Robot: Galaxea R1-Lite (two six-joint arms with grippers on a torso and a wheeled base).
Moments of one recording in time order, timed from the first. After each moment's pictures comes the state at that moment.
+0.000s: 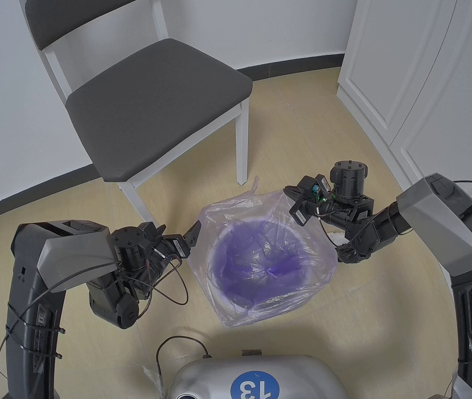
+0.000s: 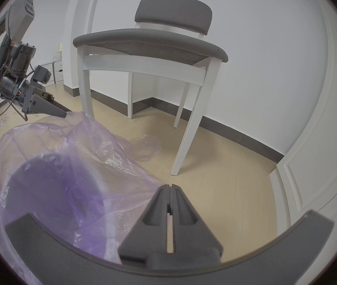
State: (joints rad) left arm -0.33 2.49 -0.88 -1.55 0.00 -0.32; right arm 0.35 2.46 -1.50 -0.77 0.20 -0.58
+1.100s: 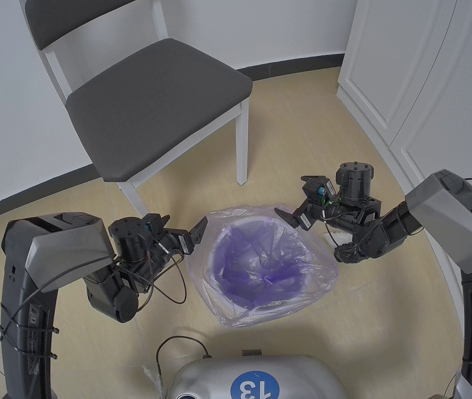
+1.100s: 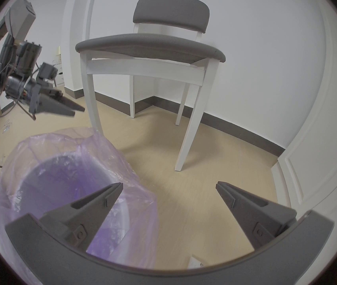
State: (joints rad) left arm -0.34 2.41 -0.90 -1.43 -0.05 -0.15; right arm 0.36 2.36 -1.34 -0.79 0.18 -0.54
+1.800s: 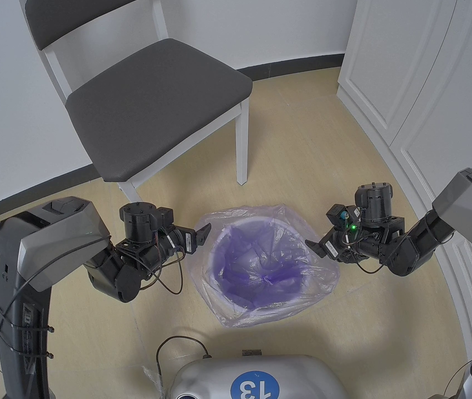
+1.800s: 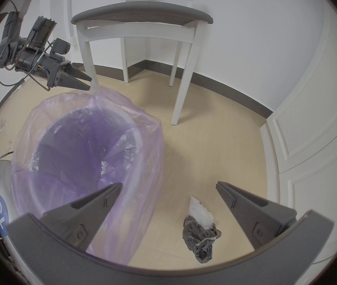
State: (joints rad) left arm -0.33 2.39 -1.05 -1.08 -0.05 -0.02; right arm 0.34 2.21 -1.03 -0.72 -0.01 -0.51
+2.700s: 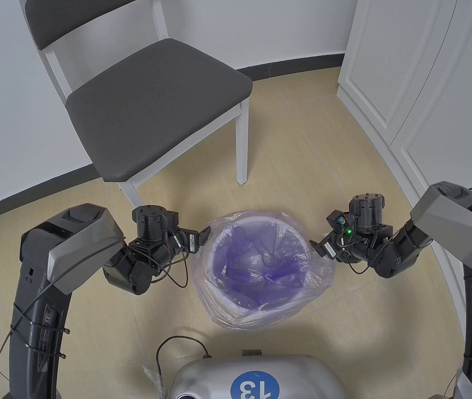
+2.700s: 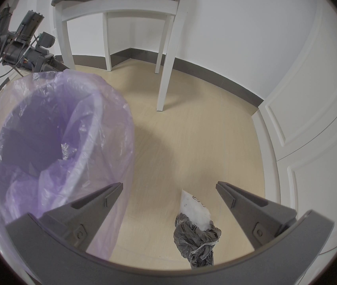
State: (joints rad) left arm -0.31 2.55 -1.27 -0.97 -0.01 -0.01; right arm 0.28 2.41 -1.15 -0.81 -0.06 -0.50
